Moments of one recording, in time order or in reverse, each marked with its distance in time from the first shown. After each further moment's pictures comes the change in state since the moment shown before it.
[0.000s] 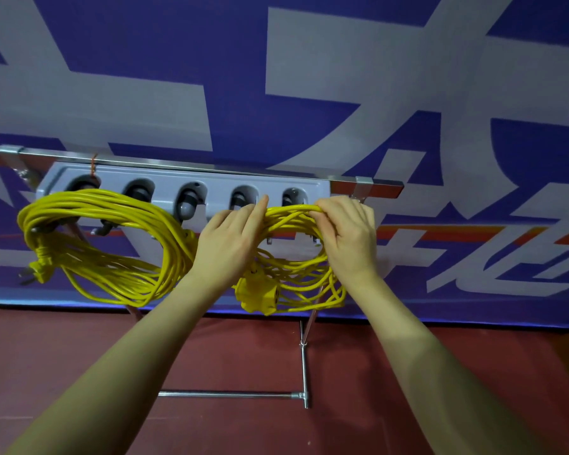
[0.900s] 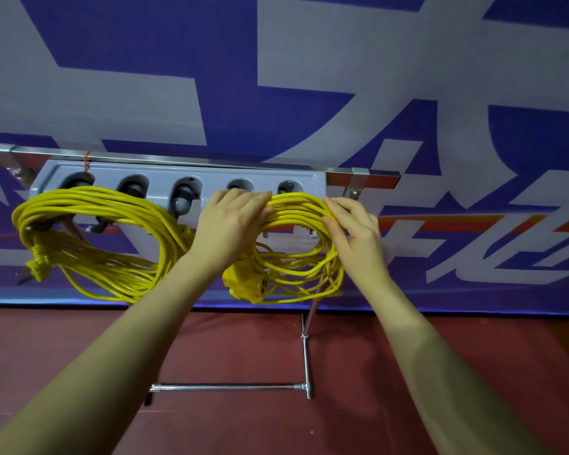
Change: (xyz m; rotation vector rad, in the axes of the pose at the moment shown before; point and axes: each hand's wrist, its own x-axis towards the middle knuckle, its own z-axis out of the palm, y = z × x) left_hand 0.025 -0.006 -0.005 -0.229 -0.119 -0.038; right_hand -0.023 0.031 -0.002 0.158 -0.116 0.135
